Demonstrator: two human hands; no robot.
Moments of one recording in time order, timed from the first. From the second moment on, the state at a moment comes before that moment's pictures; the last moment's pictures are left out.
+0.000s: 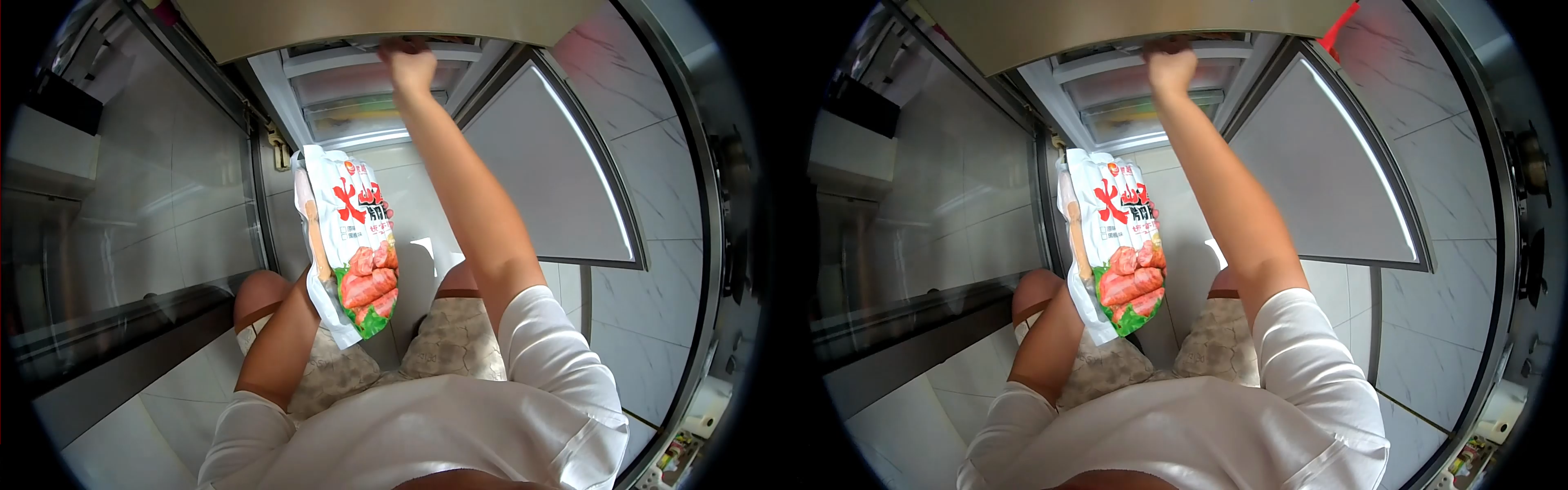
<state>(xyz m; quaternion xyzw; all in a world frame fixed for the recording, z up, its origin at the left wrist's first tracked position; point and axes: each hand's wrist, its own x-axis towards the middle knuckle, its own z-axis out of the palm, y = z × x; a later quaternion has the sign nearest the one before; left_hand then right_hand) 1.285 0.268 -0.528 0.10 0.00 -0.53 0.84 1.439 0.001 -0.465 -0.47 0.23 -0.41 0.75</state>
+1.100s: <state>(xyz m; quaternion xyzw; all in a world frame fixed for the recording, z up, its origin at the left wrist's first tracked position) 1.303 0.285 -0.592 0.30 0.06 -0.43 0.85 1.218 0.167 -0.506 -0.76 0.10 0.01 0.64</state>
